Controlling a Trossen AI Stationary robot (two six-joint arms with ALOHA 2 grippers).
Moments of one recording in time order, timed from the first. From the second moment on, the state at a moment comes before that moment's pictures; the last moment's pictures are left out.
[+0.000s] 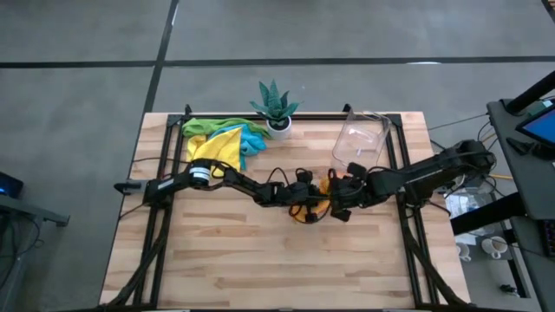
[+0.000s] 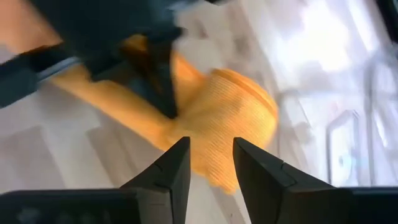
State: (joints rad) left arm -0.02 2.37 1.40 0.59 -0.21 0.11; right arm 0.24 1.38 0.90 -0.86 0.45 0.55
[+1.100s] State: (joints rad) left arm -0.02 2.37 1.40 0.59 -0.21 0.11; right arm 0.11 1.15 0.48 -0.40 0.48 1.08
